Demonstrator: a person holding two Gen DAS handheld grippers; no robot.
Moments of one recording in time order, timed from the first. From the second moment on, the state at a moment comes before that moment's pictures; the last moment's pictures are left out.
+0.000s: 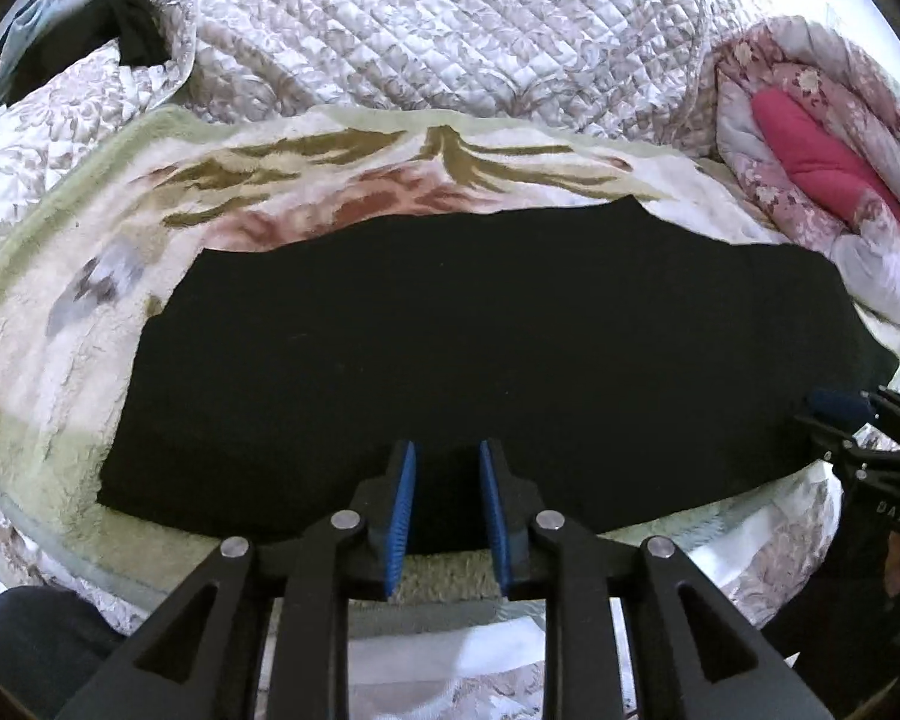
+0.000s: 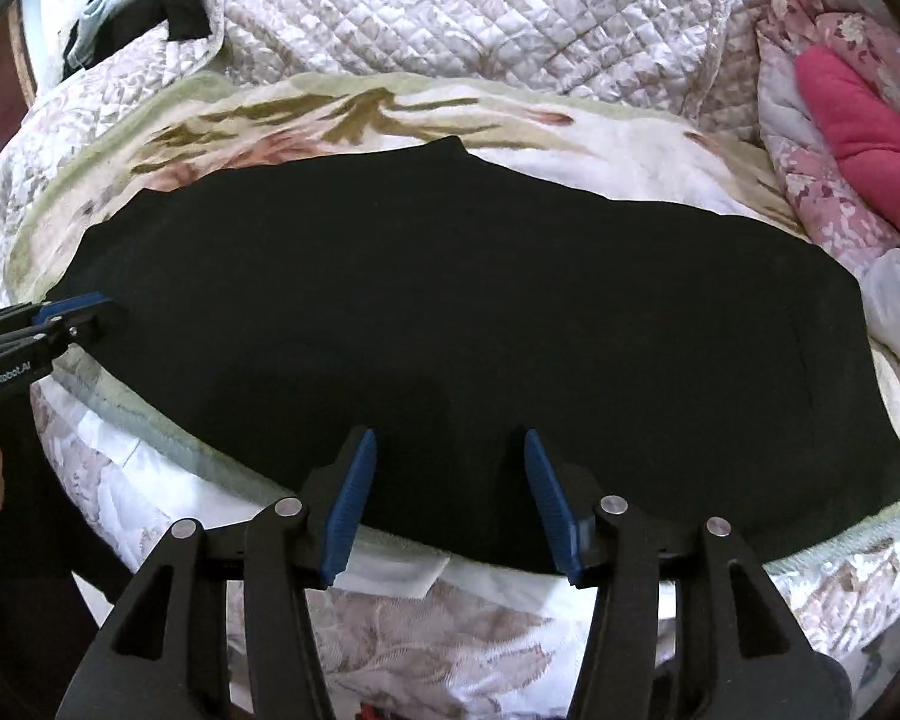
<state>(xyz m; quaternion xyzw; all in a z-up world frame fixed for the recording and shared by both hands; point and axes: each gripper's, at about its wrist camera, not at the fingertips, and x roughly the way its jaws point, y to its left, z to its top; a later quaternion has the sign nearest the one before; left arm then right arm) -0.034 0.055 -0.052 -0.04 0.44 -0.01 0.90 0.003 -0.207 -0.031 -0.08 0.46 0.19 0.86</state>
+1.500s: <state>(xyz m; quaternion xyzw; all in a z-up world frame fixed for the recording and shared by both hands) -0.031 0.047 -0.061 -0.04 0.44 -0.01 0.90 0.004 -0.241 -0.033 -0.04 0.44 0.11 0.89</state>
